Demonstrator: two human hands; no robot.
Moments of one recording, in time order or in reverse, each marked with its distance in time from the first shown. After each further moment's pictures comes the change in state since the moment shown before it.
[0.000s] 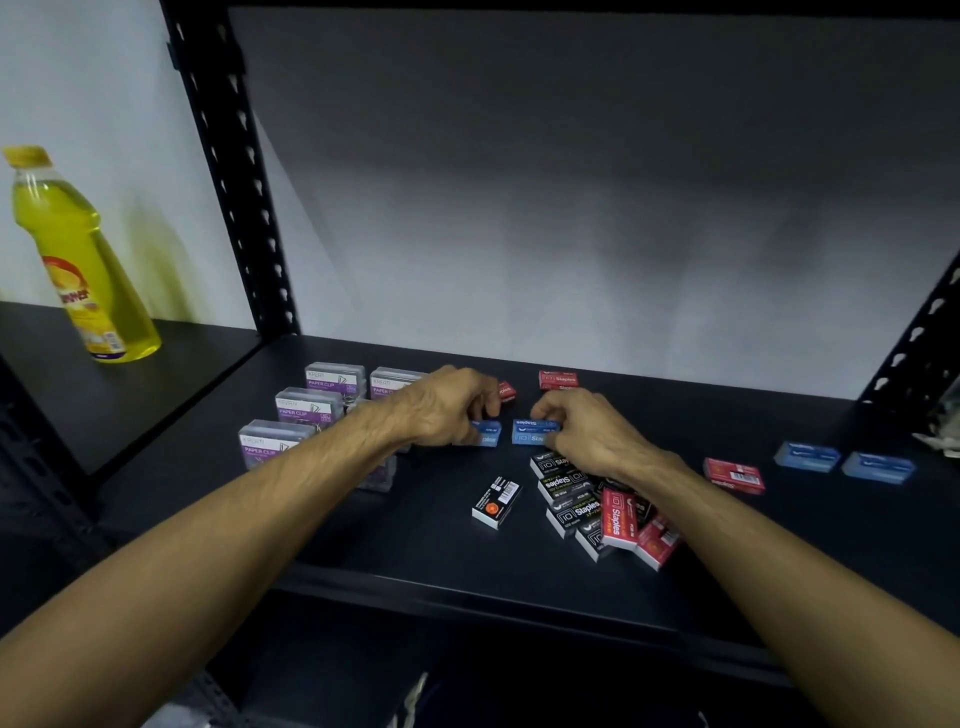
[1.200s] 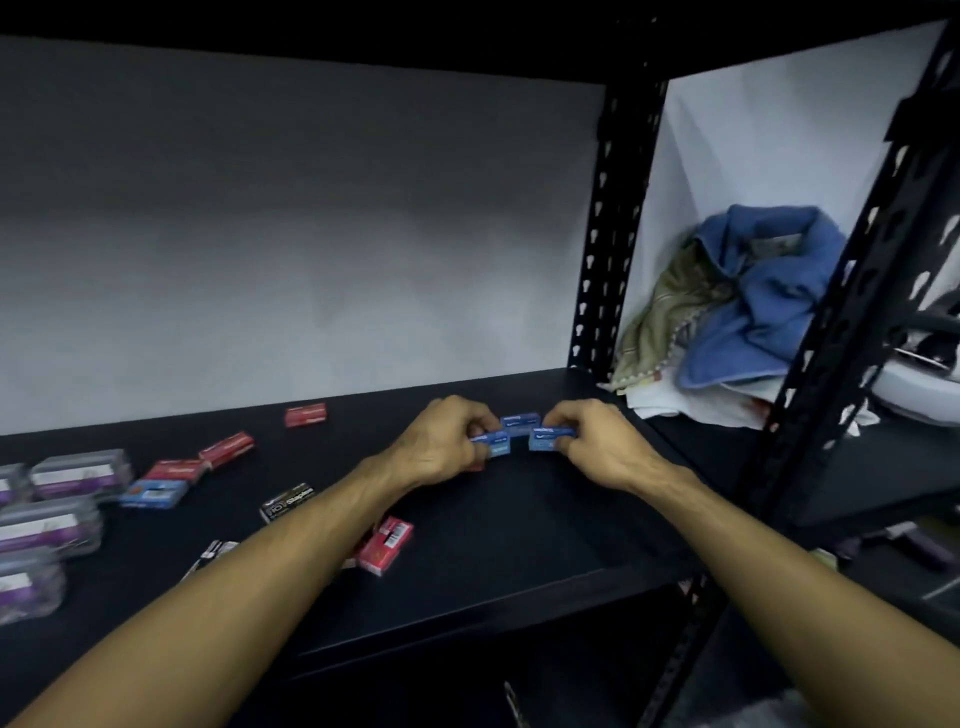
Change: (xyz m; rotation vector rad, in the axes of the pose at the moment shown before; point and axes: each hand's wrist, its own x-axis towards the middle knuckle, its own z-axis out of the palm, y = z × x) left_hand 0.095 0.229 0.096 -0.256 0.045 0.315; right_hand -0.163 0.183 -0.134 -0.059 0.355 0.313
